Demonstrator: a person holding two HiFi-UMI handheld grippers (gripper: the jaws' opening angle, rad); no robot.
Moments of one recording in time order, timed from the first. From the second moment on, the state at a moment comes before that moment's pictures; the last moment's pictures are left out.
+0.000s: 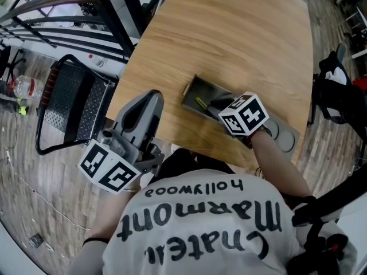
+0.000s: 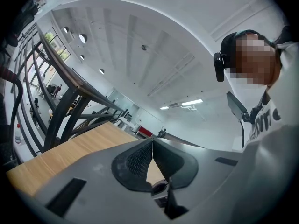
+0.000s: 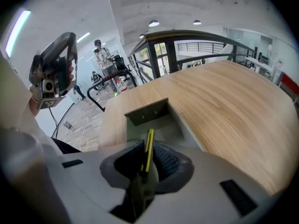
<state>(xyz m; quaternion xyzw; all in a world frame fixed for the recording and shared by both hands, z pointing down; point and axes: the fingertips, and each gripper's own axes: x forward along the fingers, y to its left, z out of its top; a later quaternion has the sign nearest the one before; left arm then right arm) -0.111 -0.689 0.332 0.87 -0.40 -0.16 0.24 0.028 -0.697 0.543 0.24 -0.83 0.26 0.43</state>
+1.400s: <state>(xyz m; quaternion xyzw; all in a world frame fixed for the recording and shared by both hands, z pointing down) -0.072 -0.692 0.263 0.91 -0.35 -0.14 0.14 0.113 -0.680 0.242 0.35 -0.93 0.11 -0.09</state>
